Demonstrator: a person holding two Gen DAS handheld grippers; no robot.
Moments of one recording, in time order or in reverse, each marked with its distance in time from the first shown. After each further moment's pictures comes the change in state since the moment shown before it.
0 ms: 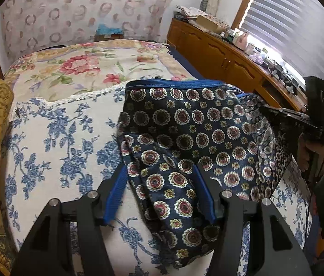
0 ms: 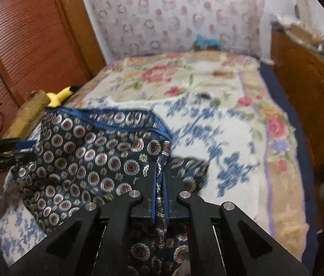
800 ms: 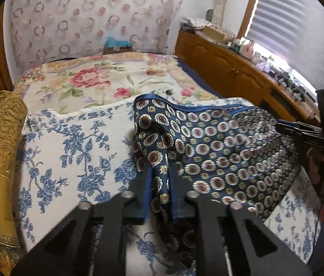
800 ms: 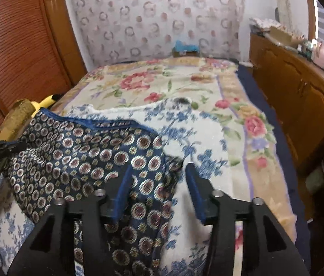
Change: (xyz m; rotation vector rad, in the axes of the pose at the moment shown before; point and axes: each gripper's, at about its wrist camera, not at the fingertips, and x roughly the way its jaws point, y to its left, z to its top) left arm -0.004 0.008 0.009 0.015 -0.070 0.078; right arm -0.013 -0.002 -0.007 0.048 0.011 -0.086
